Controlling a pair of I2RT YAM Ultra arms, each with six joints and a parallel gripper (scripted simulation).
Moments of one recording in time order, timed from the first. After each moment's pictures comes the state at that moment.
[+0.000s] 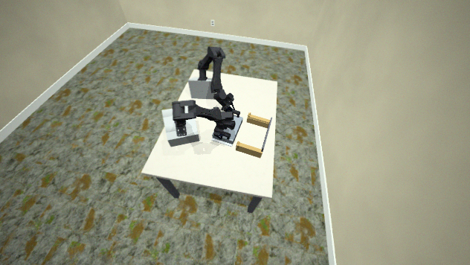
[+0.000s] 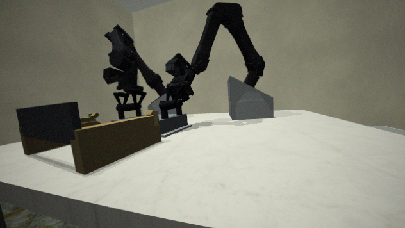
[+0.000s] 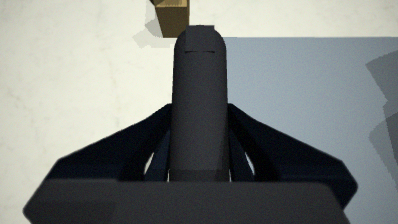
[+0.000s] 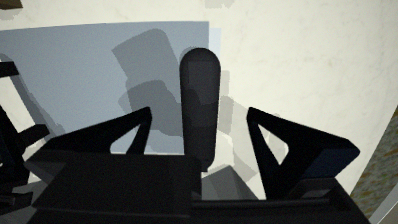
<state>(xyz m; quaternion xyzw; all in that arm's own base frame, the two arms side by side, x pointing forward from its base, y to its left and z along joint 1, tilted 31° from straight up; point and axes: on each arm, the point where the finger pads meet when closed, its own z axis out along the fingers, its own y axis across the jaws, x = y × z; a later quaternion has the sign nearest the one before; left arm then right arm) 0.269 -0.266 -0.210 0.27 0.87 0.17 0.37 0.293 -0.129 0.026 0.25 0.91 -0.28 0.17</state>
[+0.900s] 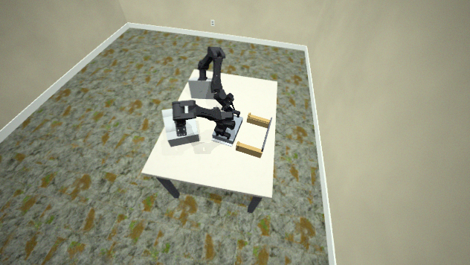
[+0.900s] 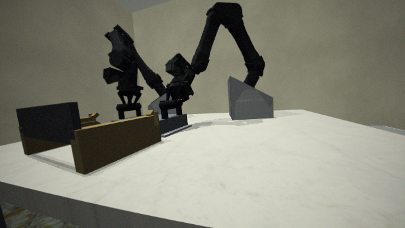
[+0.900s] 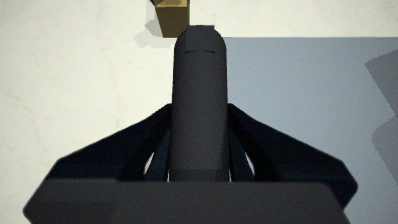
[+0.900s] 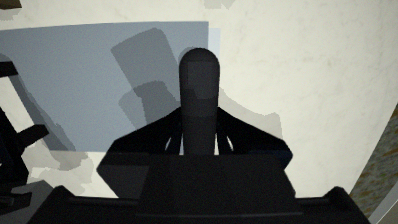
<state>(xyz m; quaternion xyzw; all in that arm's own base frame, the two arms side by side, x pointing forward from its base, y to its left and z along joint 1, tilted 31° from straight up) 0.269 -0.266 -0.210 0.27 0.87 0.17 0.37 0.293 -0.129 0.027 0.25 0.91 -0.28 0.17</state>
